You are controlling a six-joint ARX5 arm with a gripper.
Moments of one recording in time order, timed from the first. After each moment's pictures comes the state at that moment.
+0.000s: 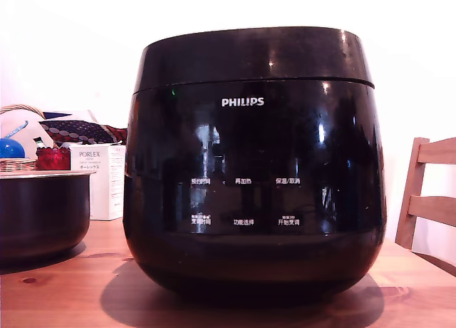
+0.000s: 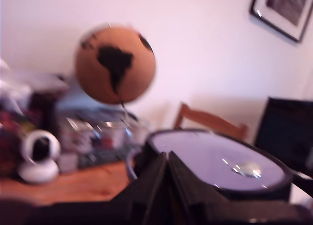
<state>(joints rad) -0.14 0.18 0.28 0.04 0.57 -0.36</state>
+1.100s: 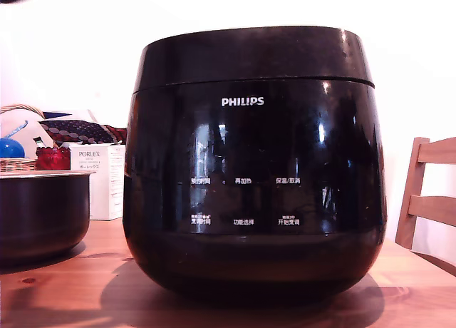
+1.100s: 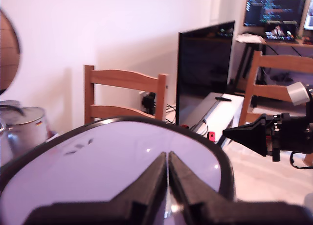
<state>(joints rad) -0.79 1.01 0.60 0.35 0.33 -0.02</state>
